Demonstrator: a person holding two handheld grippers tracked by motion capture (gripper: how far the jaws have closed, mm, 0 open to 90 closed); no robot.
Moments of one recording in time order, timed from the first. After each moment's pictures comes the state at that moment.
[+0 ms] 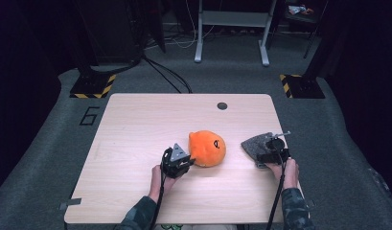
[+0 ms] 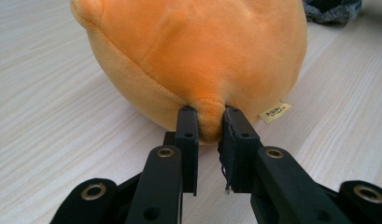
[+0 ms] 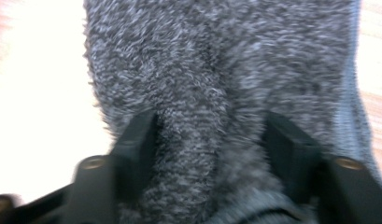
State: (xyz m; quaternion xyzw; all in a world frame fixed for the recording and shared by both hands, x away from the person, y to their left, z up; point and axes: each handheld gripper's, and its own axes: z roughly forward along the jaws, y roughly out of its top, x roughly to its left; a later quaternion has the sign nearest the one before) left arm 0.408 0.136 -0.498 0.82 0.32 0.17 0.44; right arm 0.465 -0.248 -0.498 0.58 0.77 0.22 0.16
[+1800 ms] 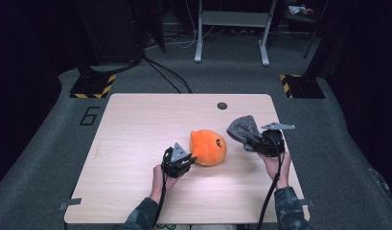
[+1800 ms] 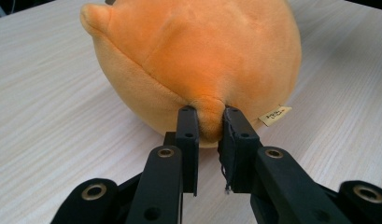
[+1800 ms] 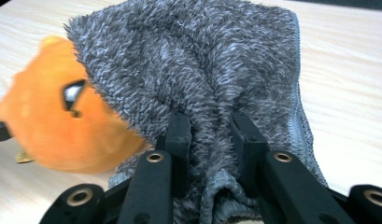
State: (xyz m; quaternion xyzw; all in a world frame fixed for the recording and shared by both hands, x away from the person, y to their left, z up) left arm 0.406 0.132 -0.493 0.81 0.32 0.19 0.45; right arm 0.438 -0.204 -0.420 0.49 0.75 0.39 0.19
